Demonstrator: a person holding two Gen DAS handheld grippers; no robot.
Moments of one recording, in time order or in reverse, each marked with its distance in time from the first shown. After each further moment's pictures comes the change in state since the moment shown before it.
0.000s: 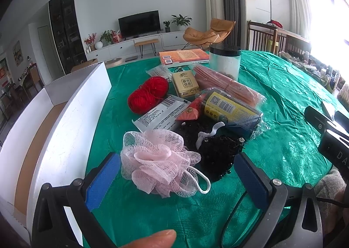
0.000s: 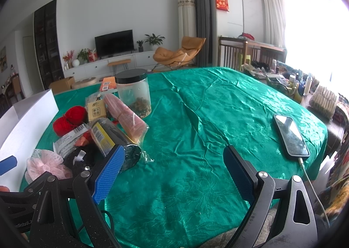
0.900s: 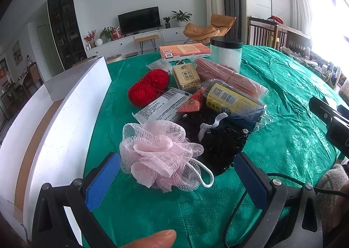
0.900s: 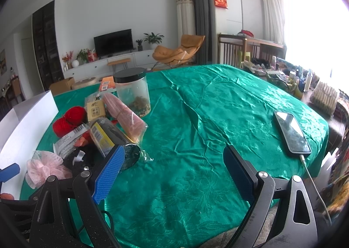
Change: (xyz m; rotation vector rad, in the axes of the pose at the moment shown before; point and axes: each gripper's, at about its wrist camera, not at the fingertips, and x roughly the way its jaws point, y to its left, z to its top) left arm 0.008 0.001 -0.008 0.006 0.026 0.005; right arm 0.003 -0.002 0.000 0.007 0.007 0.003
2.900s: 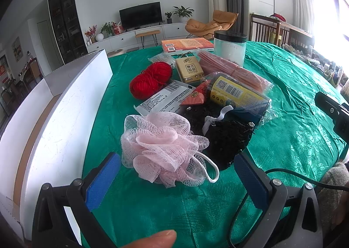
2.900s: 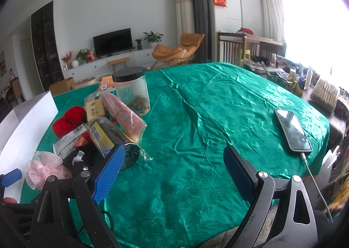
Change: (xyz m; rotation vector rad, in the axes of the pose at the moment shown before) left arm 0.007 0.003 -0.004 -0.007 0.033 0.002; right arm 0.002 -0.002 -0.002 0.009 0.006 0.005
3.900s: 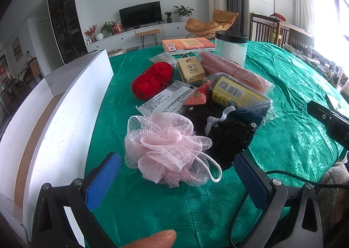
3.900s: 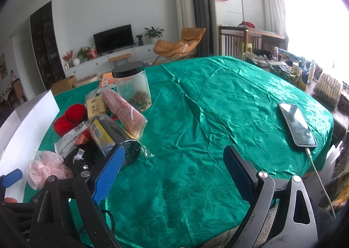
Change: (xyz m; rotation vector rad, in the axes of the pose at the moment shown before) left arm 0.000 0.003 0.001 0.005 0.006 -0.002; right arm 0.014 -0.003 -0.002 0.034 0.078 0.052
